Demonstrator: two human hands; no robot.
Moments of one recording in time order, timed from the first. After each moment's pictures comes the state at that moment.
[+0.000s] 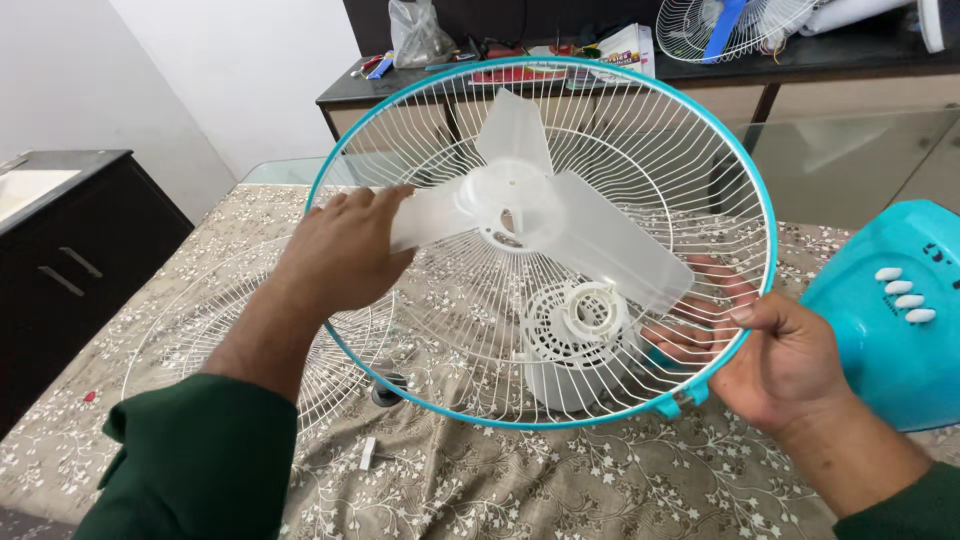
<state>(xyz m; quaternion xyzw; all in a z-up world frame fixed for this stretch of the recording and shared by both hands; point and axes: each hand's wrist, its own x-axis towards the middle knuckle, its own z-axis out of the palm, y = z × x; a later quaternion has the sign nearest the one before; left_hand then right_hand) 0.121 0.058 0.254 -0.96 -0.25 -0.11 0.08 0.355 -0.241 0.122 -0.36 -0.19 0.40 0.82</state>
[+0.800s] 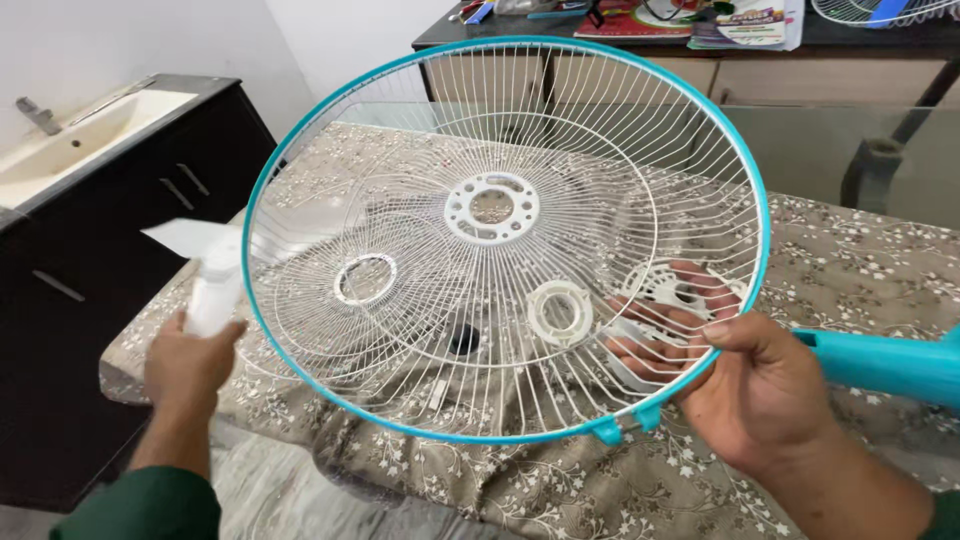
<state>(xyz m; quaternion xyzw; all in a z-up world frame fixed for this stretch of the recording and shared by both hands) -0.172 0.187 0.078 -0.63 -0.71 -0.31 -0.07 0.259 -0.176 0.121 -0.35 -0.19 0.48 0.78</state>
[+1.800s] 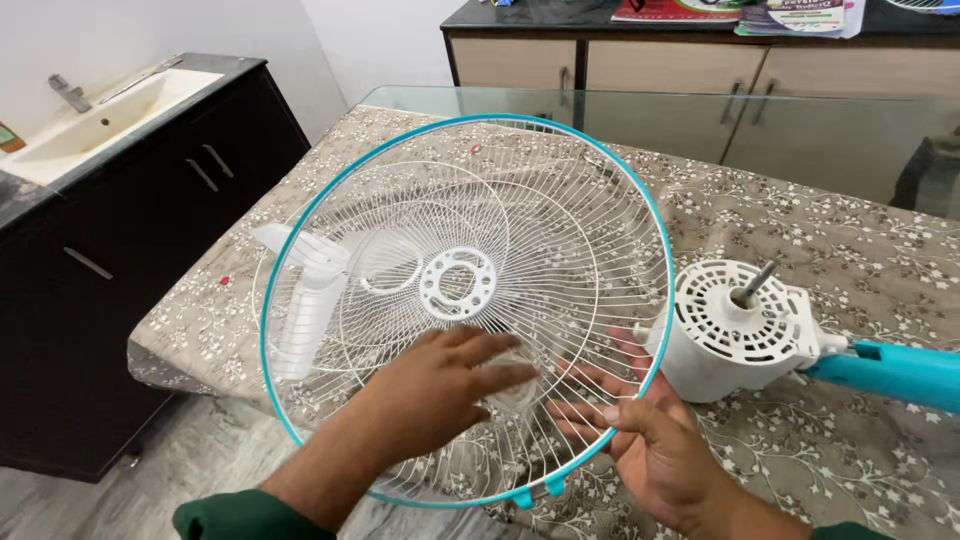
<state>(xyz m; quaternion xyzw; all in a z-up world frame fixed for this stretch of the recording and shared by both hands) -0.018 0.022 0.140 -0.99 -0.07 -0.08 -0.05 0.180 -0.133 0.050 -0.38 -0.19 0.54 0.73</state>
